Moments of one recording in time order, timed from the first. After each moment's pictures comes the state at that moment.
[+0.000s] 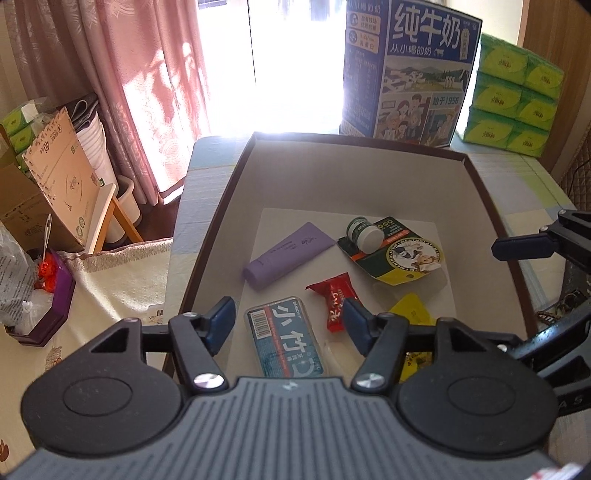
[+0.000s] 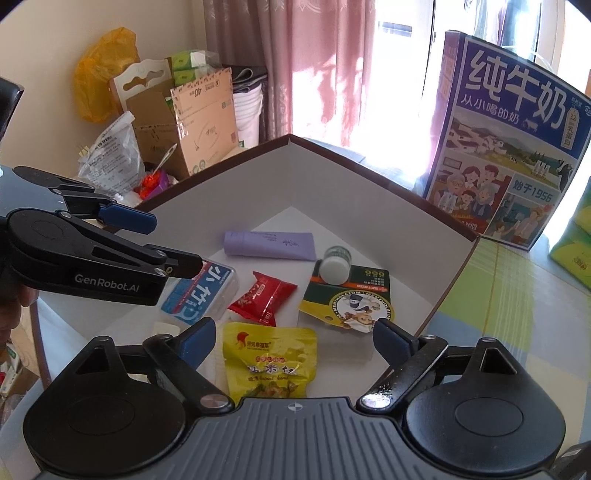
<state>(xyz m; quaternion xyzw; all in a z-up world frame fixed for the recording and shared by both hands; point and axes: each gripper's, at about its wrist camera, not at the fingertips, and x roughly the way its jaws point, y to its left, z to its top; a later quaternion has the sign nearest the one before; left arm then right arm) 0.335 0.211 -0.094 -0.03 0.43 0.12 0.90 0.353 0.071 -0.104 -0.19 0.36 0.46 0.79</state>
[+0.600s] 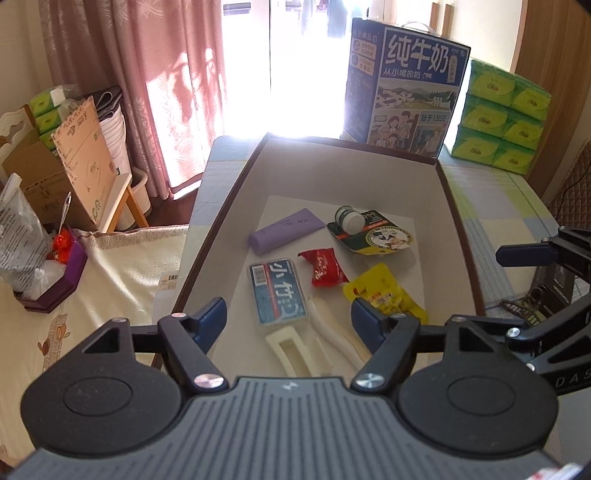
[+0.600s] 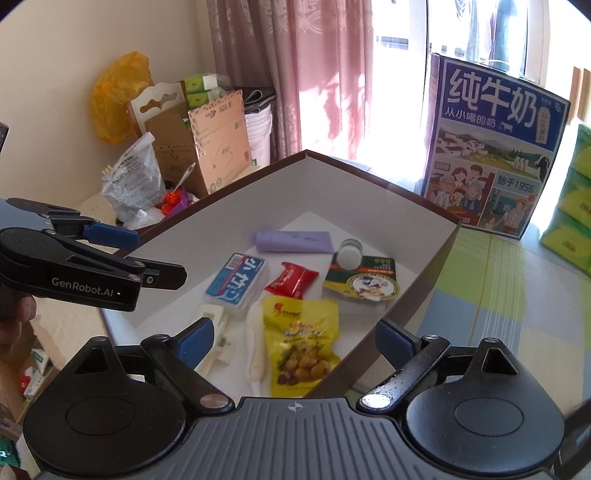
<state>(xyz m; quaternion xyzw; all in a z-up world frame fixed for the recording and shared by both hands) 0.255 0.181 -0.064 -0.06 0.40 0.14 0.90 0.303 0.019 -0.076 -0.15 0.35 0.48 0.79</state>
